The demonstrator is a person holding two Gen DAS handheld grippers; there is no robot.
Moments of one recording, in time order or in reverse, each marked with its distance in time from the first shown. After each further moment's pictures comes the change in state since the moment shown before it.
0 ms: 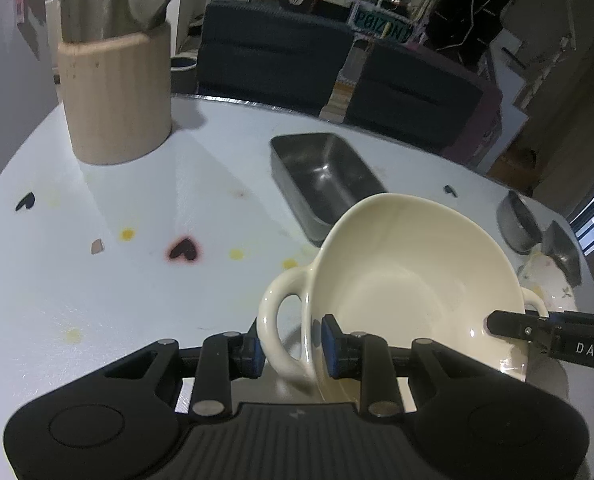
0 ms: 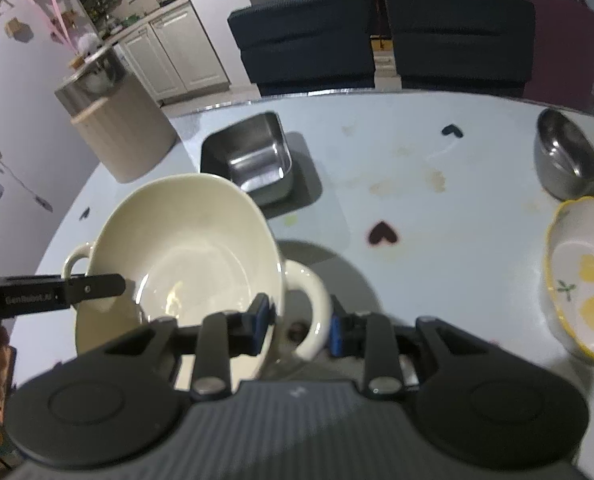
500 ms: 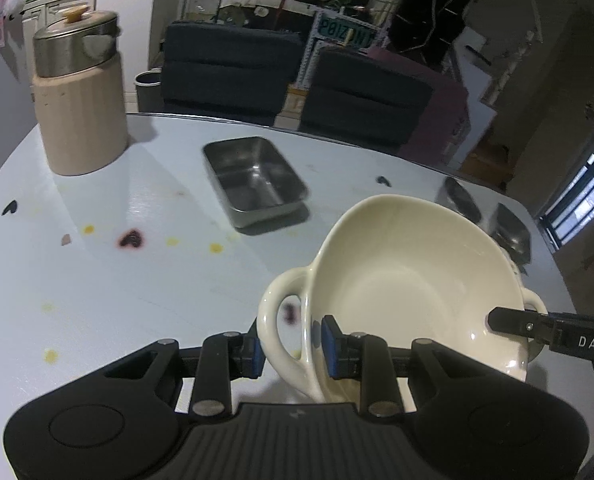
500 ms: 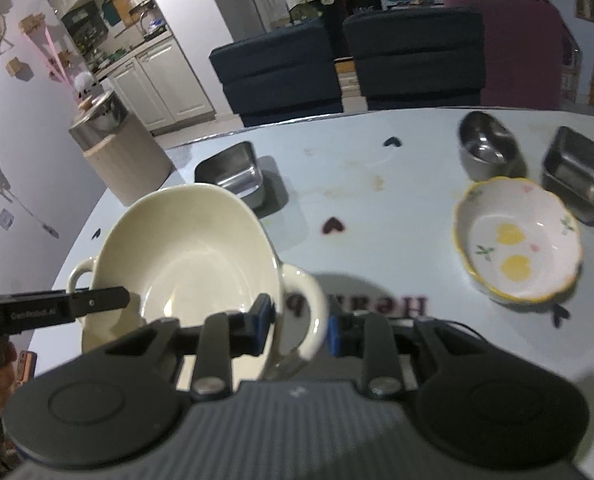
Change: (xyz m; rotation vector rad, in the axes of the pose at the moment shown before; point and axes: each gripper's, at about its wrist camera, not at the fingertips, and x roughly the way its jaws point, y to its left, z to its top) left arm -0.047 -0.068 -0.031 0.050 -0.026 -0.058; right arm -0.082 -0.030 -0.035 0.077 -0.074 -0.023
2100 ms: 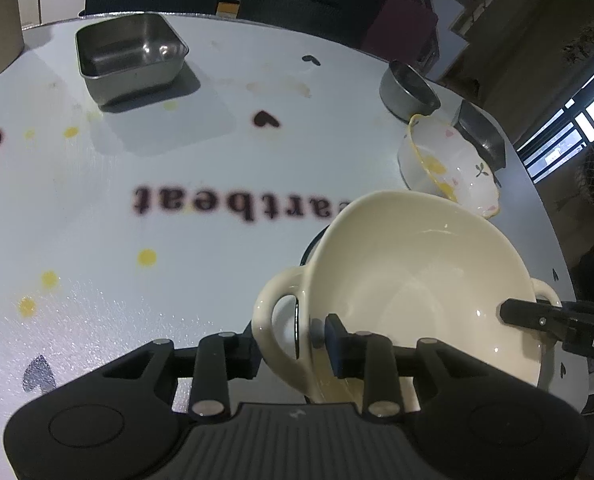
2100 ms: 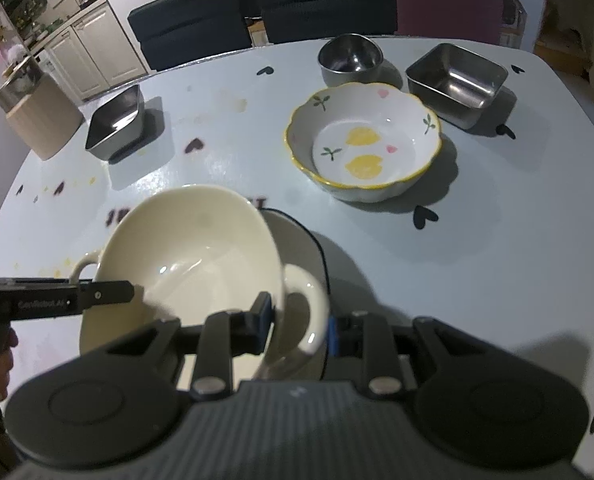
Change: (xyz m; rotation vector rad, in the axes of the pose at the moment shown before) left arm 0.101 -0.079 -0.058 0.017 0.225 -0.111; right arm -0.020 -0.102 -0.060 0.034 0.141 -0.175
